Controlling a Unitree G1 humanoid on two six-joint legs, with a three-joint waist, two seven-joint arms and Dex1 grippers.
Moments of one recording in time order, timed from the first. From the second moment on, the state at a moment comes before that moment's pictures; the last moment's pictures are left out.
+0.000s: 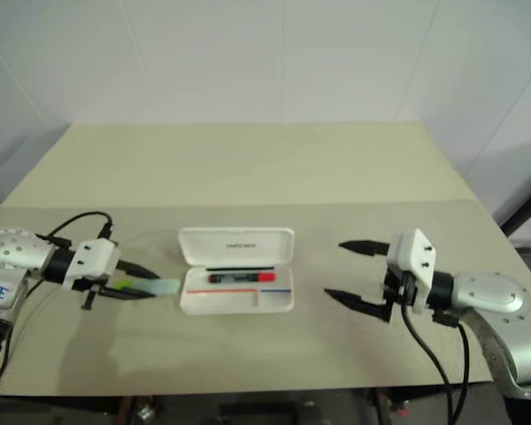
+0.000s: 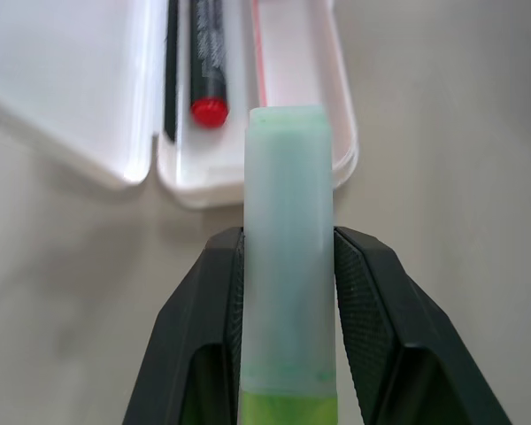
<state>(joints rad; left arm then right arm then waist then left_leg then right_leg) -0.53 0.97 -0.02 0.27 -0.25 -0.12 -1.50 -0.17 -0.83 -0.20 -0.39 0.57 0.33 1.06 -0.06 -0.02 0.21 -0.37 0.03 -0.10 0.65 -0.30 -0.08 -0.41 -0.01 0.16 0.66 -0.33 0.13</state>
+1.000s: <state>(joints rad) -0.58 0.79 -0.18 -0.03 -0.25 0.29 -1.32 -0.09 -0.78 -0.20 -0.48 0.56 0.34 0.90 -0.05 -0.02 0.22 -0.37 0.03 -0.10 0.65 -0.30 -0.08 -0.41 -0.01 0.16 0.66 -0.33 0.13</state>
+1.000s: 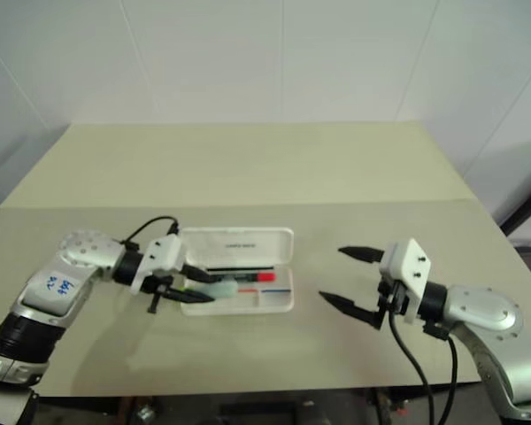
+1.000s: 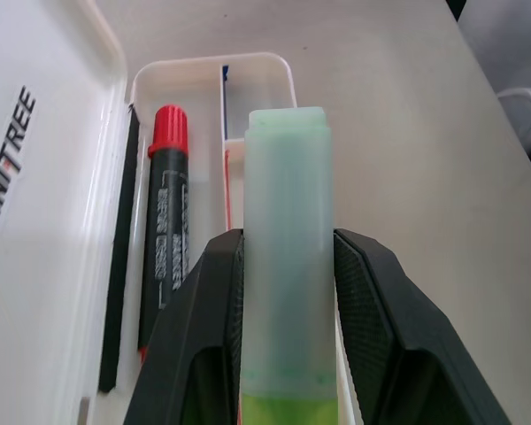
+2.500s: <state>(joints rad) -0.62 0.73 -0.24 0.01 -0.16 0.29 -1.30 -0.09 -0.73 -0.17 -0.51 0.53 0.33 0.82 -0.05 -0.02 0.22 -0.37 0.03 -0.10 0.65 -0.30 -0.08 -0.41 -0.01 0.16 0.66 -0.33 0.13</state>
